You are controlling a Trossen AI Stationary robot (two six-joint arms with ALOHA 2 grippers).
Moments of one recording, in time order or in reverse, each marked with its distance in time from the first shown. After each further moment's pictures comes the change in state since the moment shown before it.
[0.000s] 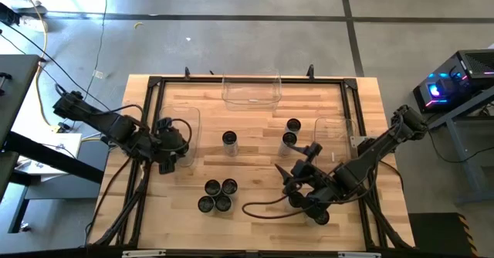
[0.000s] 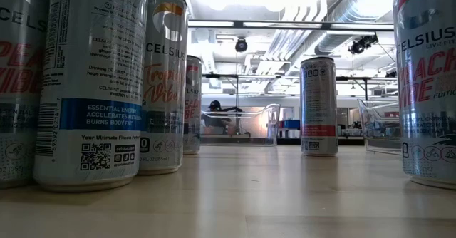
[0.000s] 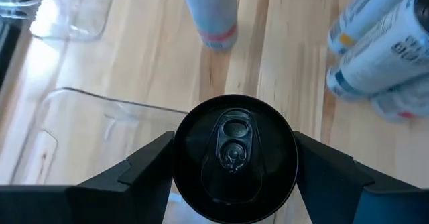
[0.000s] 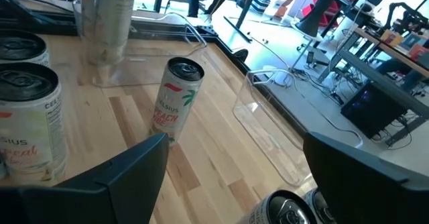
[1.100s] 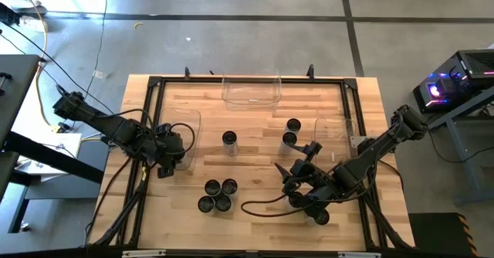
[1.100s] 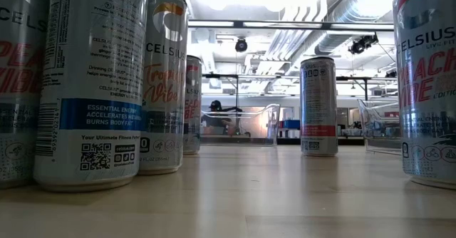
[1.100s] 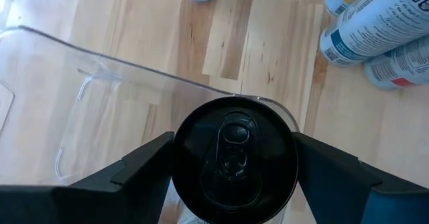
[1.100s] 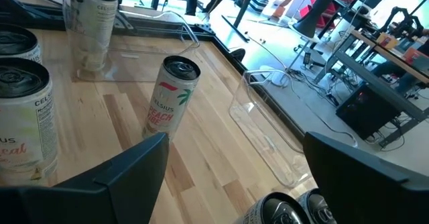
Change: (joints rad) left arm 0.002 0.000 -0.072 -0.006 0.118 -0.083; right arm -0.011 0.000 0.000 0.000 0.000 -0.026
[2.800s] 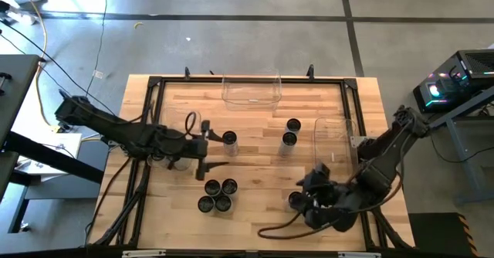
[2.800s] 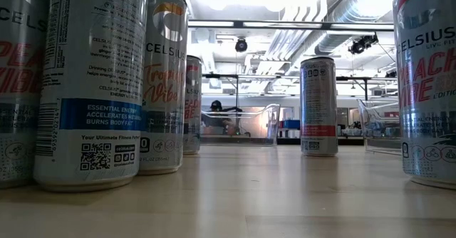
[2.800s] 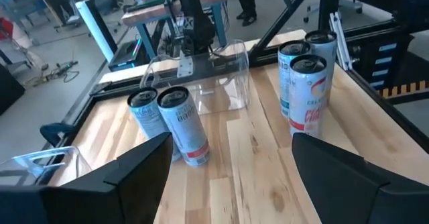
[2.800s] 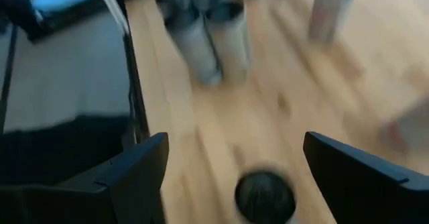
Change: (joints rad) left arm 0.125 0.174 -0.061 1.135 -0.040 0.698; right arm 0.155 0.005 0.308 -0.282 -0.641 0.466
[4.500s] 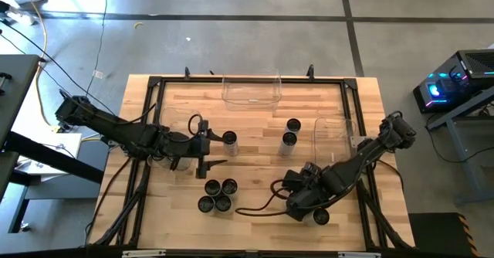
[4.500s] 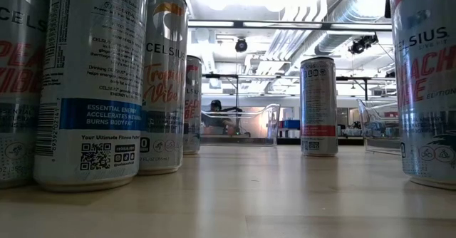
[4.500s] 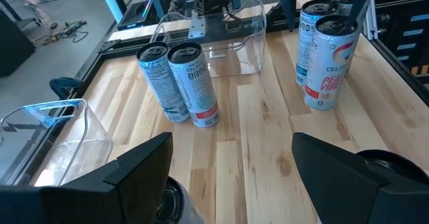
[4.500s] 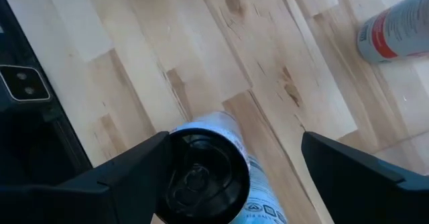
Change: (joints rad) left arm 0.001 0.004 0.000 -0.131 -0.060 -0.092; right arm -0.193 0.178 -0.002 -0.163 -0.310 -0.010
